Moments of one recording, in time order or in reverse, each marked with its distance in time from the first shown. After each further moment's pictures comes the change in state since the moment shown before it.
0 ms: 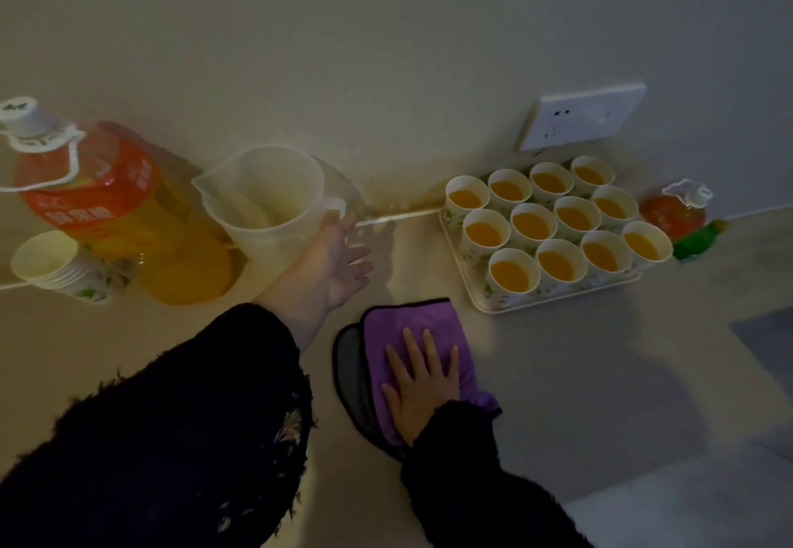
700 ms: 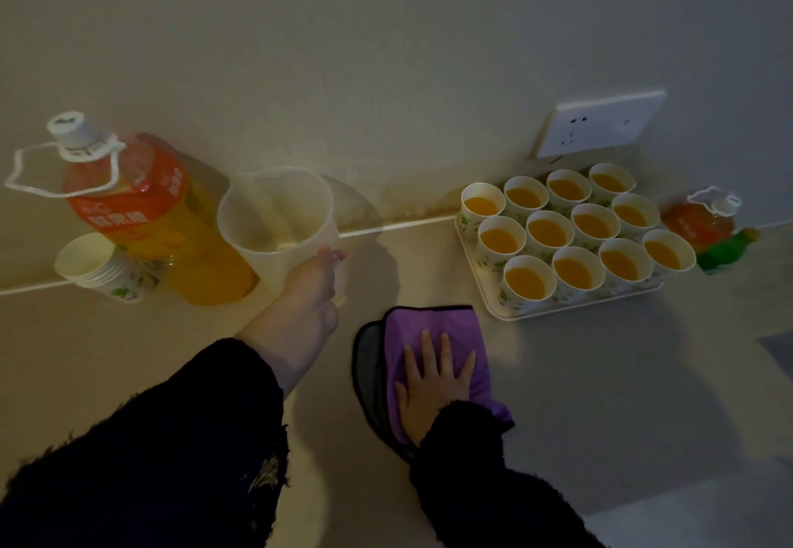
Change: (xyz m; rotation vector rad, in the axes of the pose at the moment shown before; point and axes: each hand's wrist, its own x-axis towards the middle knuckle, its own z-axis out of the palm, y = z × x) left_hand -0.033 -0.008 -0.018 0.000 0.408 0.079; right_hand 0.008 -0.010 -0.008 -0.143 -0.032 0.035
